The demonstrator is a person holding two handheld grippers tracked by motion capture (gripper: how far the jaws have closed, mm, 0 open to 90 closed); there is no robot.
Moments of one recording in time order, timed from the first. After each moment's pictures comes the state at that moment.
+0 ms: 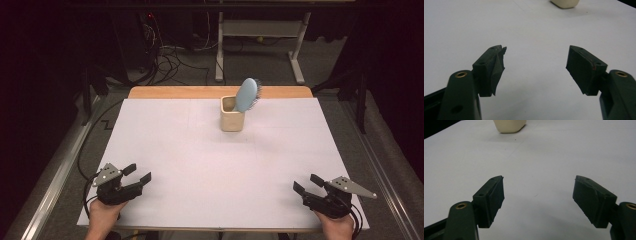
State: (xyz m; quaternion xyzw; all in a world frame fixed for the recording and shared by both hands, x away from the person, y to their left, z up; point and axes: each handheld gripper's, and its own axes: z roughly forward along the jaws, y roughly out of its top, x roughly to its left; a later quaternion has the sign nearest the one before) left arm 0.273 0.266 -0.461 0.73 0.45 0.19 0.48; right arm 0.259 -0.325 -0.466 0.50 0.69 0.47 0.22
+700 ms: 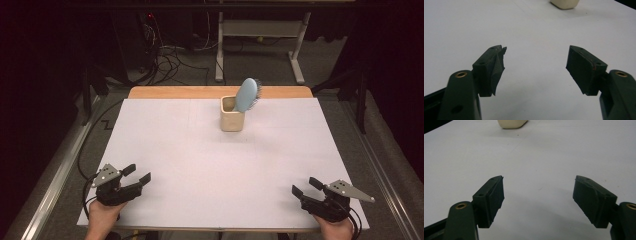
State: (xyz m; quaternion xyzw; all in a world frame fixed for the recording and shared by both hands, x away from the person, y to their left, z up) left arm 0.271 0.267 -0.461 0.73 0.45 0.19 0.48; right arm 0.252 -0.320 -0.470 0.49 0.70 0.47 0.22
